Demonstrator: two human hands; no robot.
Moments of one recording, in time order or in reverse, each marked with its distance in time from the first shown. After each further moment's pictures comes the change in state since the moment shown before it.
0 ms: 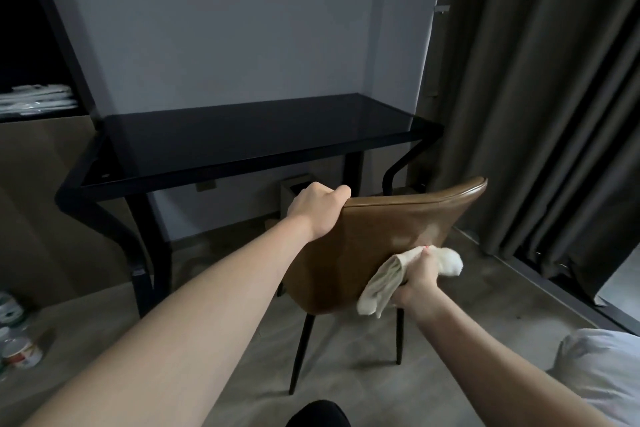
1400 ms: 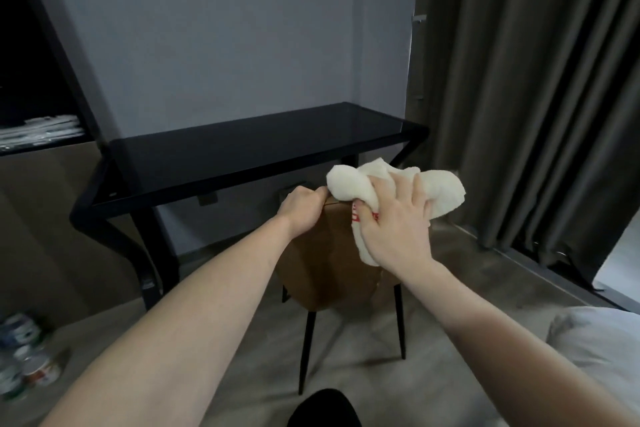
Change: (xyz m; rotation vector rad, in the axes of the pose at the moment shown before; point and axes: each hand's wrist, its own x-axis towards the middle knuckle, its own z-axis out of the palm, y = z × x) left_hand -0.024 0.021 -0.006 -0.048 -0.001 -0.127; right_hand -0.086 -0.108 0.073 -1.292 0.029 -0.643
